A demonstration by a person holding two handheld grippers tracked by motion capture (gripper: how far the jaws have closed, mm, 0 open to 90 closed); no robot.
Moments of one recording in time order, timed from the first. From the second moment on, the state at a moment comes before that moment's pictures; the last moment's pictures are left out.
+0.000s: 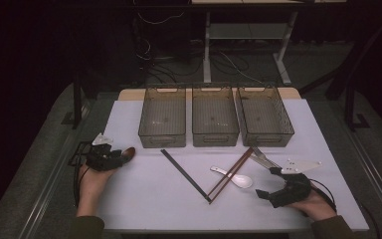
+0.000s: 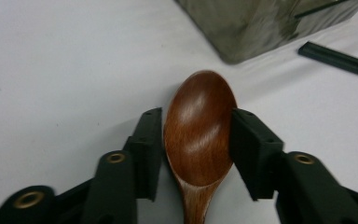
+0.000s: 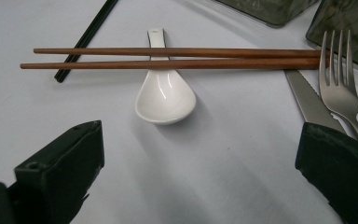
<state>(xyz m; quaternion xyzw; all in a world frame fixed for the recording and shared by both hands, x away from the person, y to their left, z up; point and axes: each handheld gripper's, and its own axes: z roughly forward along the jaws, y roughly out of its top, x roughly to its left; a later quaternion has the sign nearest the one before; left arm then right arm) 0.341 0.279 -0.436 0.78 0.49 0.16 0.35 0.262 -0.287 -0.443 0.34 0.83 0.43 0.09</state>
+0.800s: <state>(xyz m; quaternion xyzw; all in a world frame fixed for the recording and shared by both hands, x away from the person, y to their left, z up) 0.328 0.235 -0.412 0.79 0.43 0.14 0.42 0.262 -0.288 -0.442 0.34 0.83 0.43 0.09</state>
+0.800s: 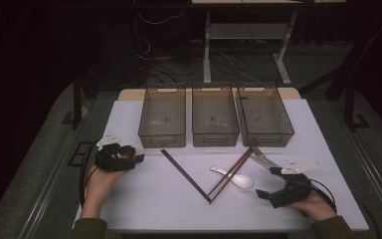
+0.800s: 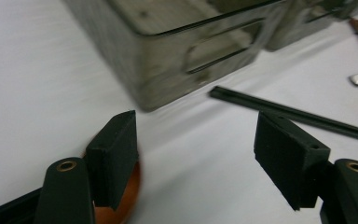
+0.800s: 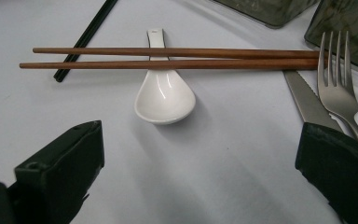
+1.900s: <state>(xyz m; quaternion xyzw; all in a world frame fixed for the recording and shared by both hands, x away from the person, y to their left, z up) 0.367 0.142 -0.426 0.86 0.35 0.14 0.35 0.262 -0.287 -0.443 0.34 0.83 0.43 0.09</state>
